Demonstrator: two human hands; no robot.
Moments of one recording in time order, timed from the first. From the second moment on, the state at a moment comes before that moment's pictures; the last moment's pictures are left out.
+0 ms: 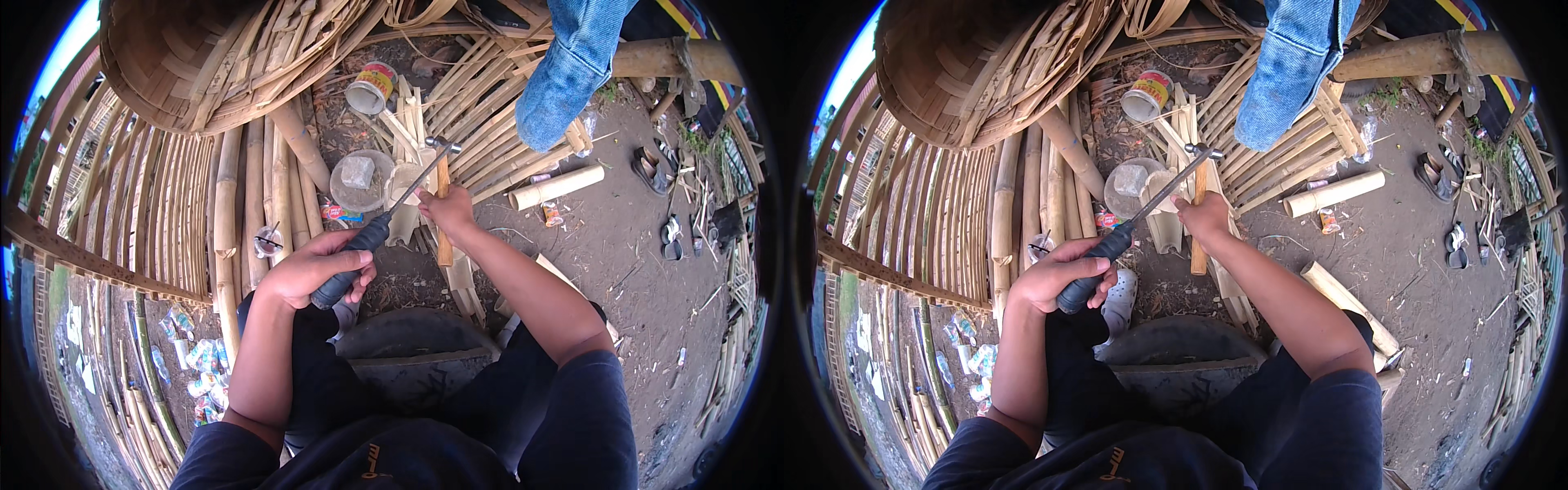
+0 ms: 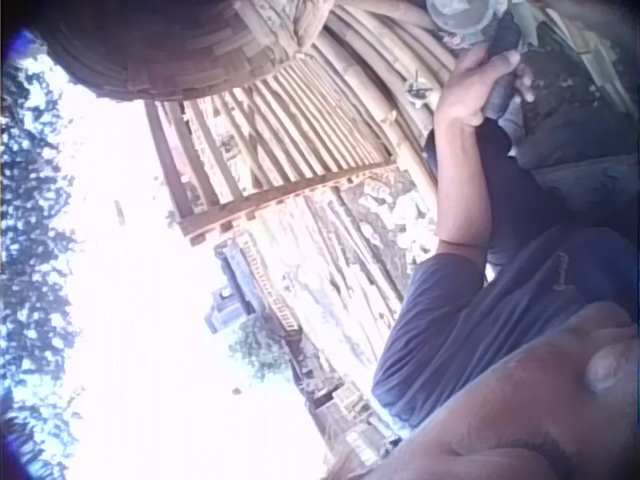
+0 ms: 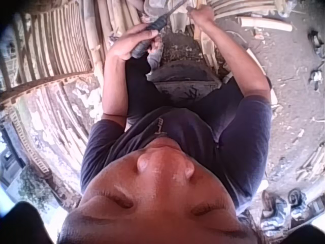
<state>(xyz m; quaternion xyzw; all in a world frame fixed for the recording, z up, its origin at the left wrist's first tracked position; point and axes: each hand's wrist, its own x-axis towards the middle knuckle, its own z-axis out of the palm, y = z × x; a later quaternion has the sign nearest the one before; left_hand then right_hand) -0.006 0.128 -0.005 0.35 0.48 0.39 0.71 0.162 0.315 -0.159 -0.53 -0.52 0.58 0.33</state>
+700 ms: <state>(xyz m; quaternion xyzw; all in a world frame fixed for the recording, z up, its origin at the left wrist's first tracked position) -0.007 0.136 -0.013 0.31 0.54 0.42 0.66 0.169 0.326 -0.160 -0.54 -0.52 0.59 0.31</state>
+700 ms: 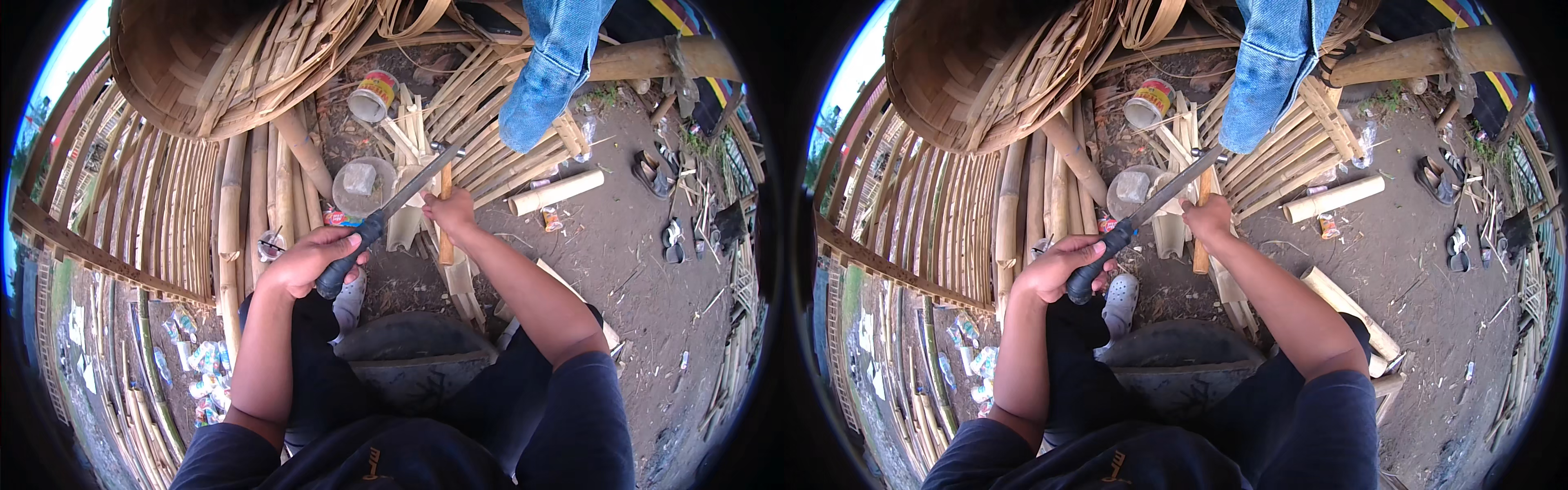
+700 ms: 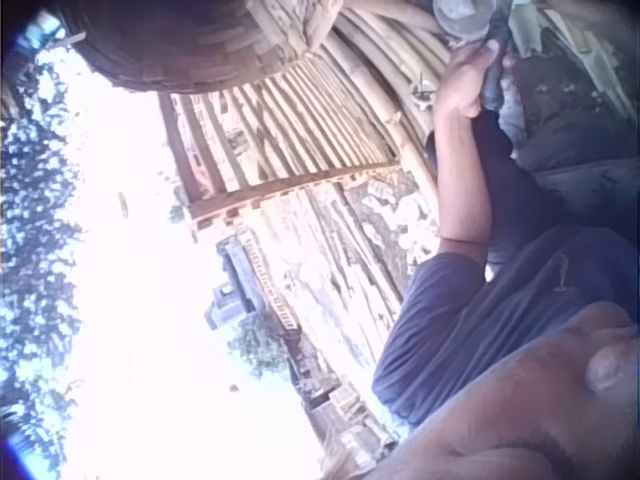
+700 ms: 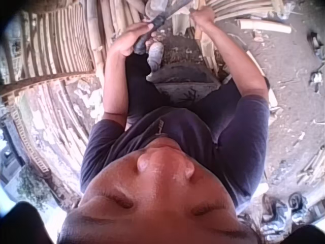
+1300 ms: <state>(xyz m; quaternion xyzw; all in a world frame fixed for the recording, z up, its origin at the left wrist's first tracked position) 0.019 0.142 -0.020 0.34 0.64 0.41 0.56 0.165 0.333 -0.176 -0.53 -0.54 0.56 0.33</state>
